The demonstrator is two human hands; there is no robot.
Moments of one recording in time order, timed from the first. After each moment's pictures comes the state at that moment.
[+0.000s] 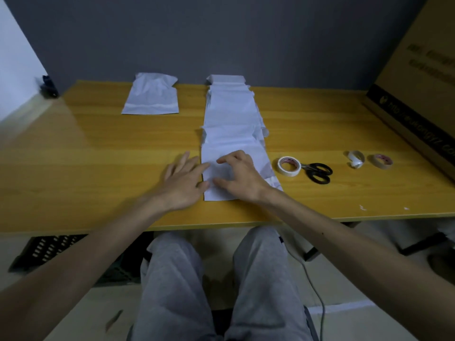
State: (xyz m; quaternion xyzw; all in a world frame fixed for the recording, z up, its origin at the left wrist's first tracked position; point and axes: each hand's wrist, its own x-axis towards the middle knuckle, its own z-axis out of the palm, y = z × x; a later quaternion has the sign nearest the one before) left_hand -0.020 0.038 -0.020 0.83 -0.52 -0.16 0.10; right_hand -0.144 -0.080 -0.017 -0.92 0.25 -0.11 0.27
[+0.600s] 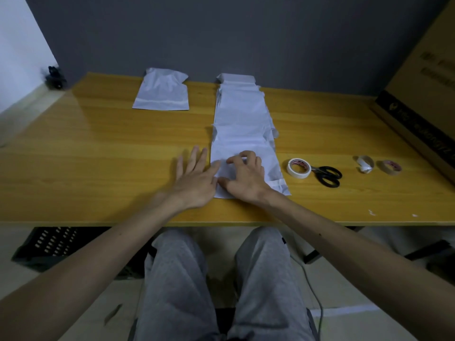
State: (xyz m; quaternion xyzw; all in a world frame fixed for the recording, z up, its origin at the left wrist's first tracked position) left_hand -0.023 0.035 -0.027 0.85 -0.51 -0.12 0.04; right_hand -0.126 -0.065 -0.024 -0.91 0.34 -0.08 0.21
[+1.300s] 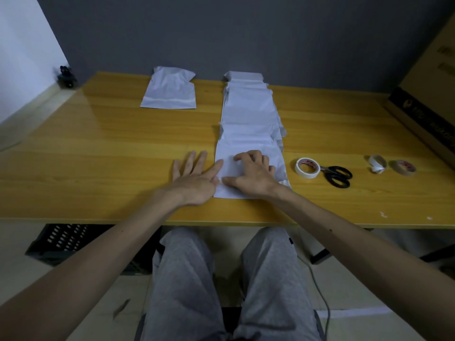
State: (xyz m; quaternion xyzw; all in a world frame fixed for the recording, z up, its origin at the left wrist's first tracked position) left_hand -0.013 0.044 -0.023 0.86 -0.47 -0.21 0.00; right_hand -0.122 -0.073 -0.019 -0.91 0.36 -0.04 0.23
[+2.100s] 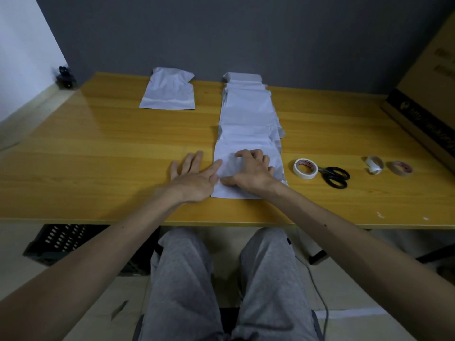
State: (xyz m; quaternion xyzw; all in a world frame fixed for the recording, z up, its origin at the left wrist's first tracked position) left_hand -0.010 0.040 -0.023 0.87 -0.44 -0.22 0.01; right_hand -0.116 -0.075 -0.014 -0.88 0.40 -0.05 0.26
